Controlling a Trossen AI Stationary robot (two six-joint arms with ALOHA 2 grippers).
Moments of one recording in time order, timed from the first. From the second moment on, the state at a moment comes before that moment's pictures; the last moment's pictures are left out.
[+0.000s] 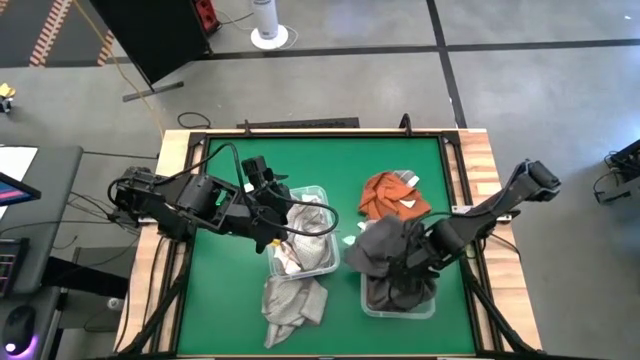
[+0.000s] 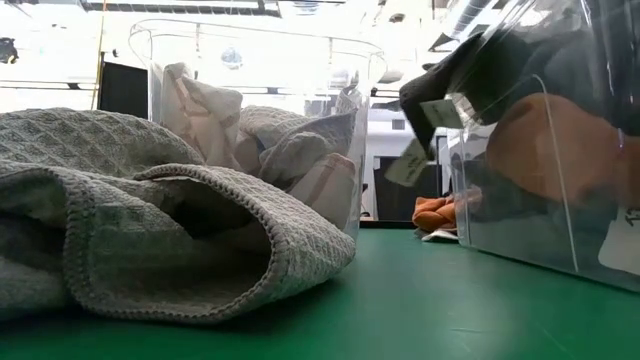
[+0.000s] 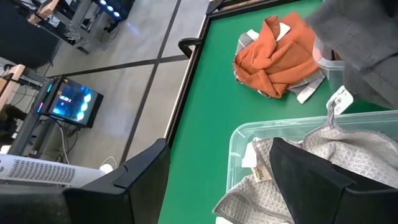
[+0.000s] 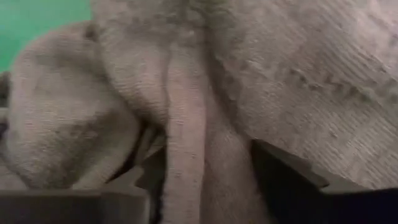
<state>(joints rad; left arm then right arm) -0.35 1.65 2.07 -1.36 -0.85 -0.19 0.54 1.42 1.19 -1.10 0.16 0.72</state>
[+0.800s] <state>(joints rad) -0.35 1.65 2.07 -1.35 -0.85 -0.19 0.53 1.36 1.24 -1.26 0.23 0.87</state>
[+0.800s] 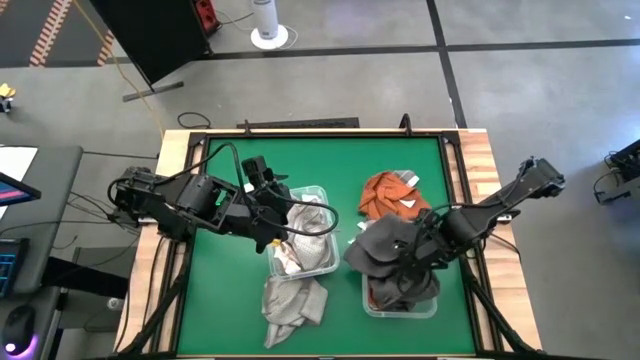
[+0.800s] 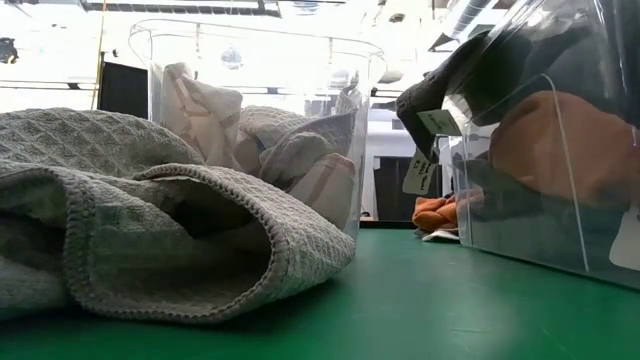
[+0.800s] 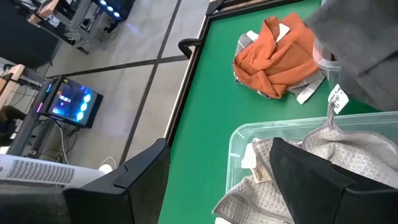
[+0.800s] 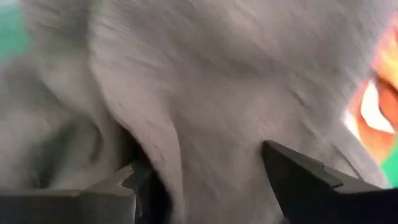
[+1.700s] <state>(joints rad) -0.36 1.65 1.92 -1.28 -0.83 -0.21 0.45 1.57 0.96 -0.67 0.21 0.65</state>
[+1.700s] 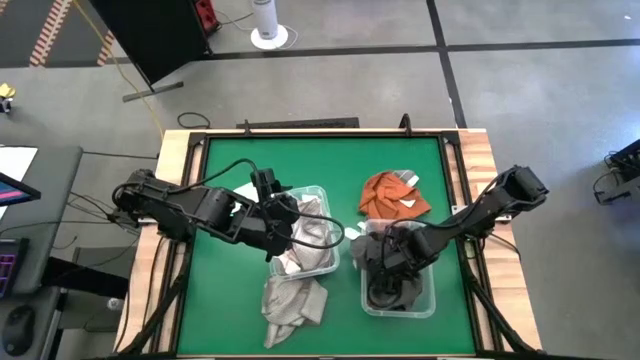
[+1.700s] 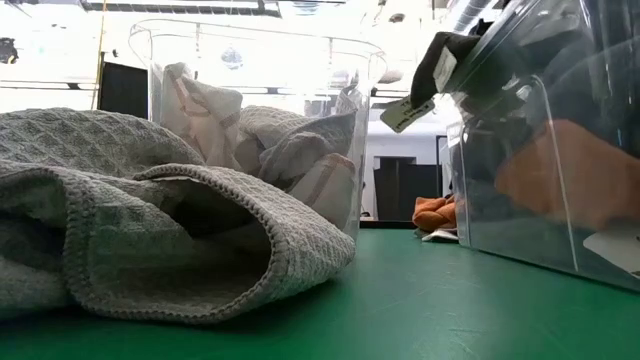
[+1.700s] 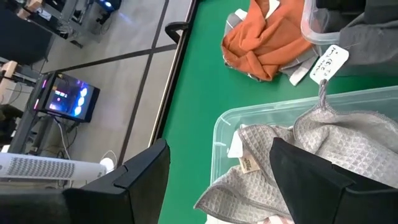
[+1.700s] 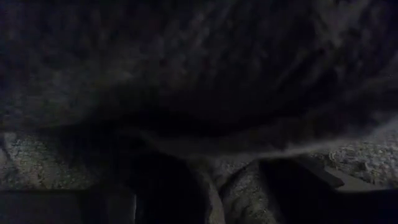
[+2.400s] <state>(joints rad) -0.39 1.65 1.92 -1.30 -0.83 -0.31 0.50 1.35 1.13 -1.04 0.38 0.72</state>
